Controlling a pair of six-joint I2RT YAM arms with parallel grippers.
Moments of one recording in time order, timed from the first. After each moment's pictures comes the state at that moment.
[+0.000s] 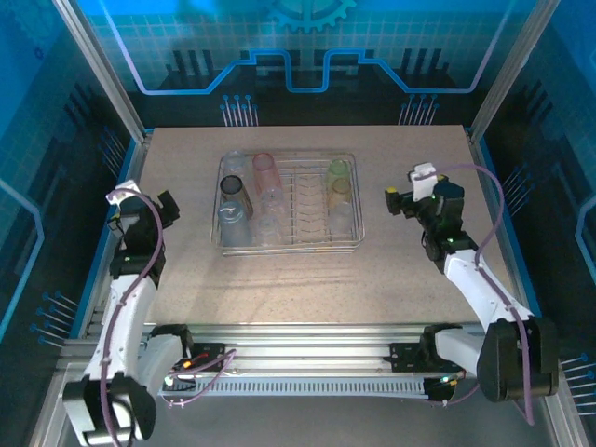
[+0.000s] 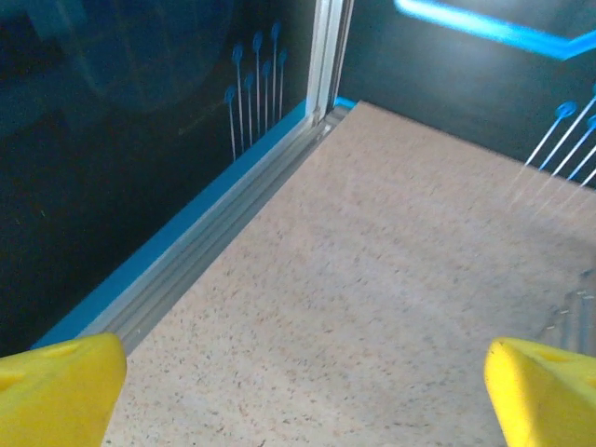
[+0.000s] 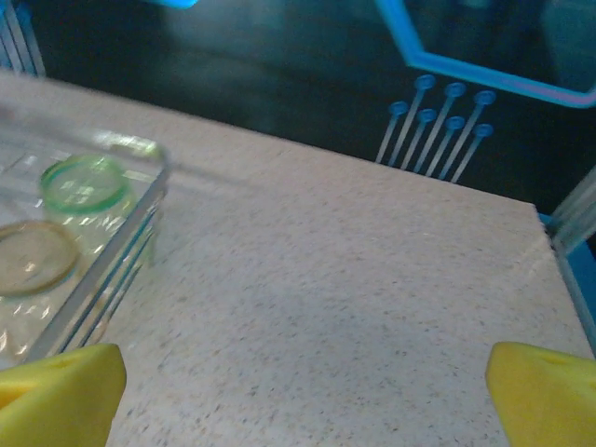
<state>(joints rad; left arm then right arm) 0.19 0.89 0.64 -0.21 -0.34 -0.28 0.05 1.11 0.64 0.16 -0.01 -0.17</state>
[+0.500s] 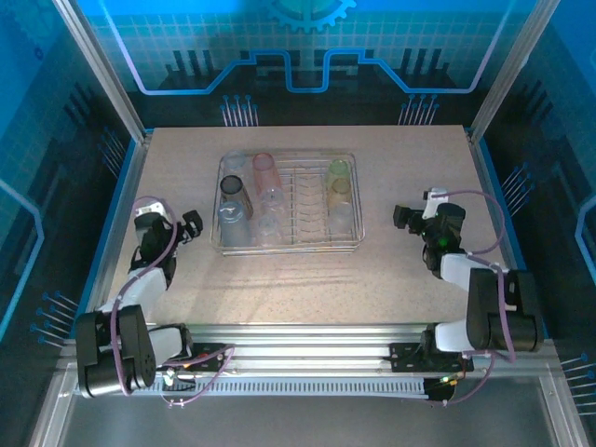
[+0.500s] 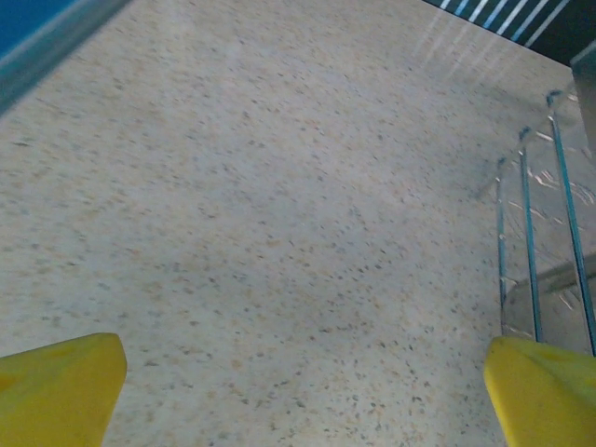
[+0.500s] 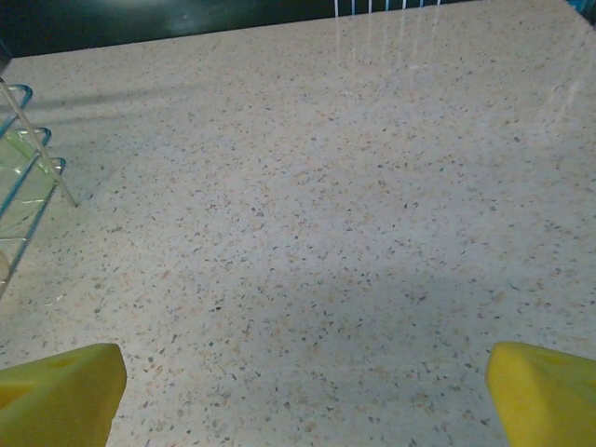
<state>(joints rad) 0.25 1.17 0.39 0.25 0.07 -0.29 -0.09 1.40 0.44 0.52 -0.11 0.07</state>
